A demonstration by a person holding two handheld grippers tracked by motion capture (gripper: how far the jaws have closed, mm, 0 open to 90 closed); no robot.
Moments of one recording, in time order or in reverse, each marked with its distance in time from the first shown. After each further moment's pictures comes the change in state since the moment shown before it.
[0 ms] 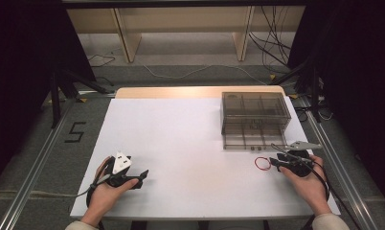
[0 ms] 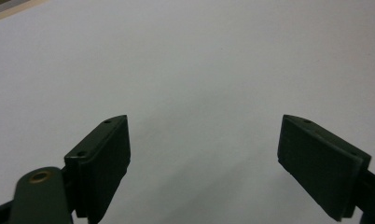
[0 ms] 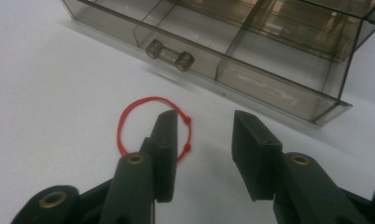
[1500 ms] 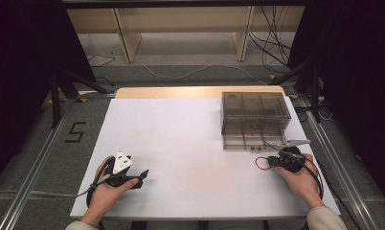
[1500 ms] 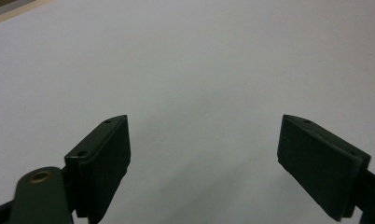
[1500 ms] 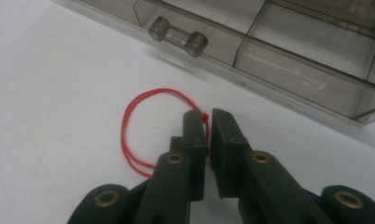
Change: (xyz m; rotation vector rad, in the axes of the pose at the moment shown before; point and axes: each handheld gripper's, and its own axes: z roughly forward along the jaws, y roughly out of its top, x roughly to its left) left arm 0.000 0.001 0.000 0.001 0.005 0.006; right arm 0.002 0.005 0.021 0.099 0.034 0.019
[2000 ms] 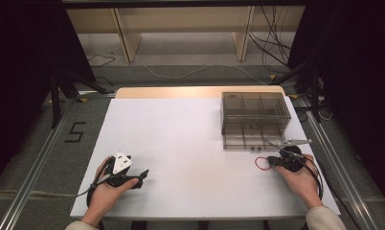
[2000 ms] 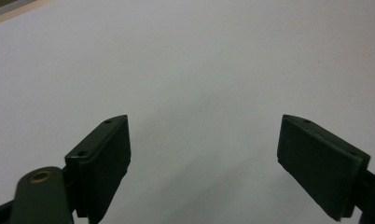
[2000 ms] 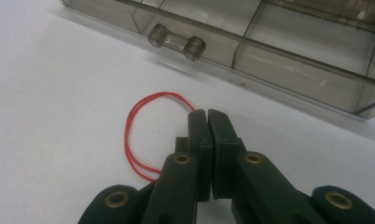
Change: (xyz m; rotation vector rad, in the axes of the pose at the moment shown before) left arm 0.000 0.000 0.000 -0.001 0.000 0.003; right arm 0.000 0.001 -0.002 -0.007 0.007 0.048
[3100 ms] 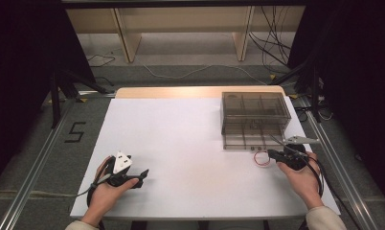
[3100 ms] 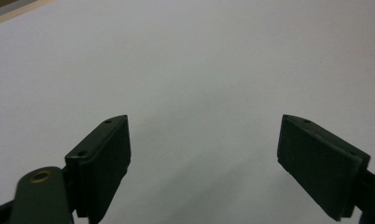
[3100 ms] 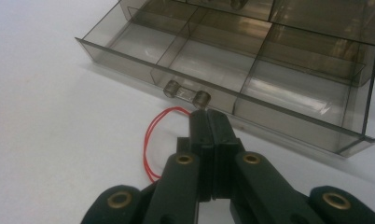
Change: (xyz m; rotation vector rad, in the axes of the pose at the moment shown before) left arm 0.000 0.000 0.001 -0.001 0.003 -0.001; right arm 0.004 0.008 -0.016 -0.148 0.010 0.011
